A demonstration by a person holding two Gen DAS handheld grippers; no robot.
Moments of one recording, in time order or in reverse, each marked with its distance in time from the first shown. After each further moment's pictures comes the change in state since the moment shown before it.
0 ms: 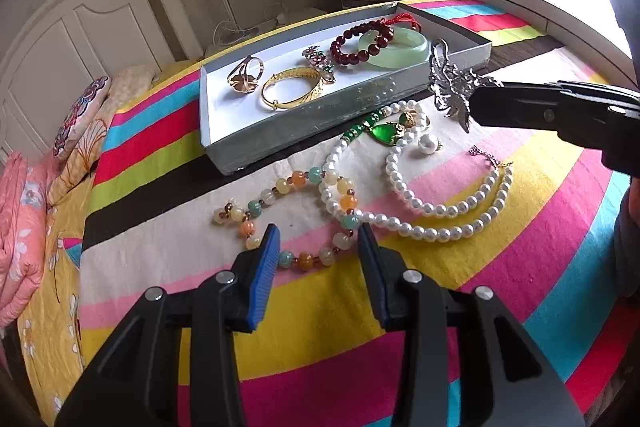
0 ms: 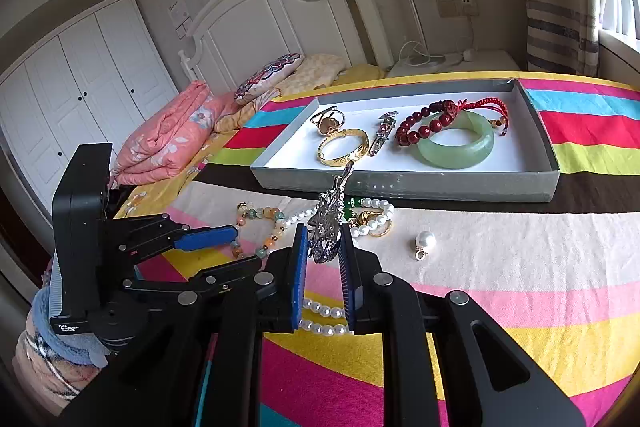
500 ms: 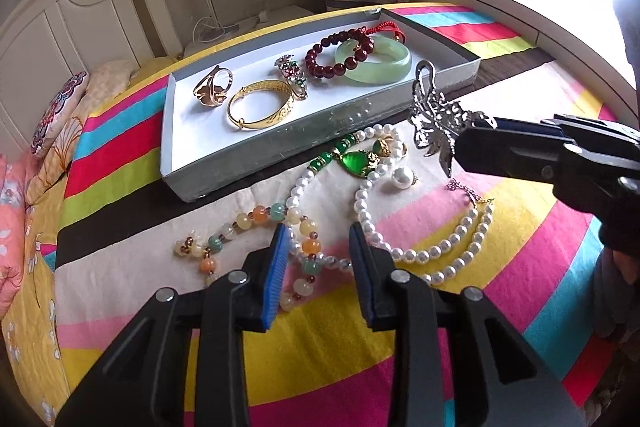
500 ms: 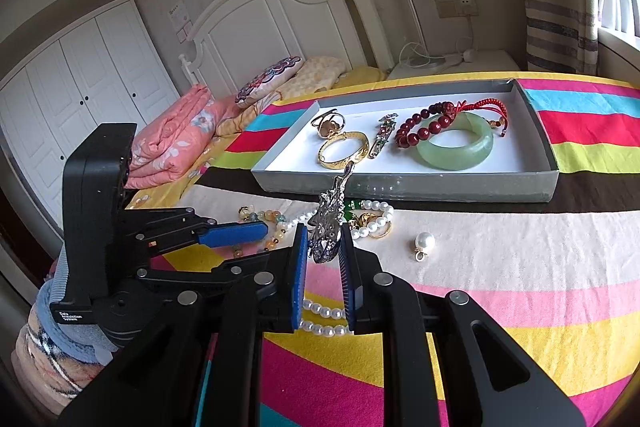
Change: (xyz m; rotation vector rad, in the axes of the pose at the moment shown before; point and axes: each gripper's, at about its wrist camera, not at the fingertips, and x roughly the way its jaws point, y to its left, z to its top) left arm 0.015 -0.009 0.024 -0.031 0.023 -0.078; right arm -0.002 -0.001 0.000 0.010 -0.011 0.009
